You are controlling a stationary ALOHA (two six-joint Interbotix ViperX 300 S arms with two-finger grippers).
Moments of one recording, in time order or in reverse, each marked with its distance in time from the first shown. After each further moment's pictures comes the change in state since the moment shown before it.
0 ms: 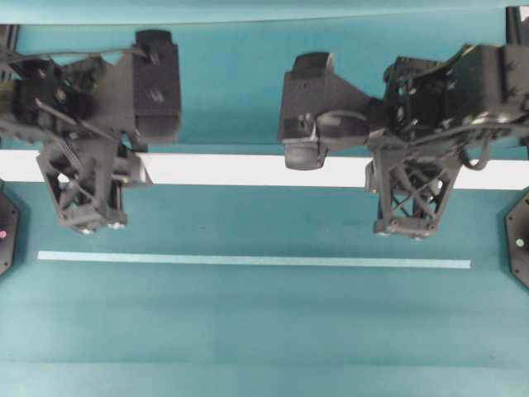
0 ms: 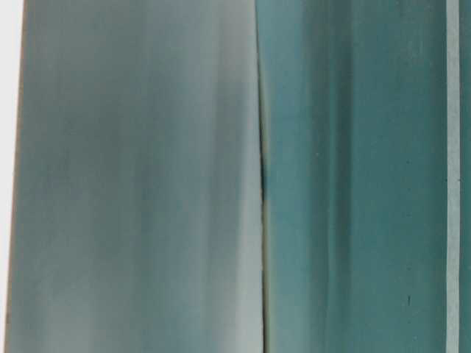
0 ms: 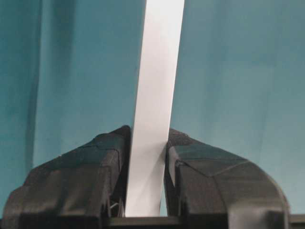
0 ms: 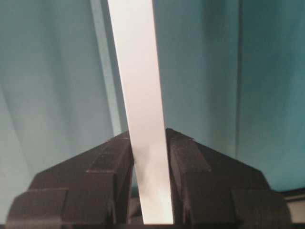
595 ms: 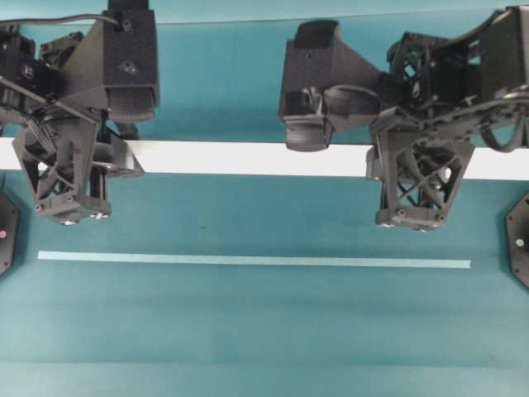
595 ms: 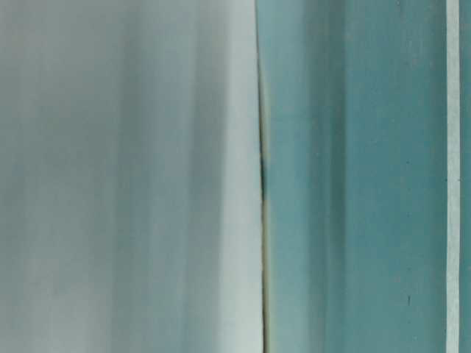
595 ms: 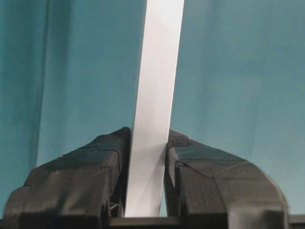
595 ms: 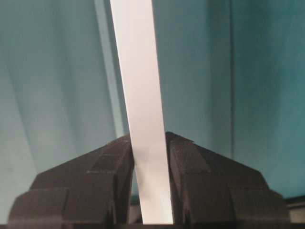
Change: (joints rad) left arm -0.003 -0.009 -0.063 0.000 0.023 0.000; right arm 0.006 0.025 -0.149 0.000 0.043 -0.002
